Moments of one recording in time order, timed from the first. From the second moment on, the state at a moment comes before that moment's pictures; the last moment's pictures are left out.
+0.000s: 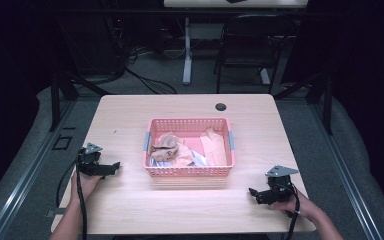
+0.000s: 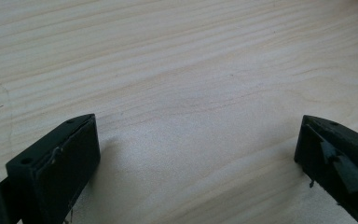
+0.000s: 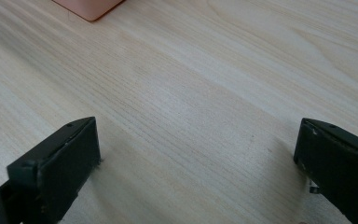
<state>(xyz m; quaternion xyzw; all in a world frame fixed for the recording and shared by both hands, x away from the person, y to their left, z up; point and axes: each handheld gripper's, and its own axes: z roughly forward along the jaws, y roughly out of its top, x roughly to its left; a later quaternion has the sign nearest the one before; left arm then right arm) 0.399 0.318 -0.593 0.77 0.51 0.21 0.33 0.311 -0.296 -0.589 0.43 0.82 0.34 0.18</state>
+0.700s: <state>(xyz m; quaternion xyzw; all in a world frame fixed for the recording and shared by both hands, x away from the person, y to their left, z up) 0.394 0.309 -0.546 0.77 0.48 0.22 0.36 0.311 -0.296 -0.589 0.43 0.82 0.34 0.18</state>
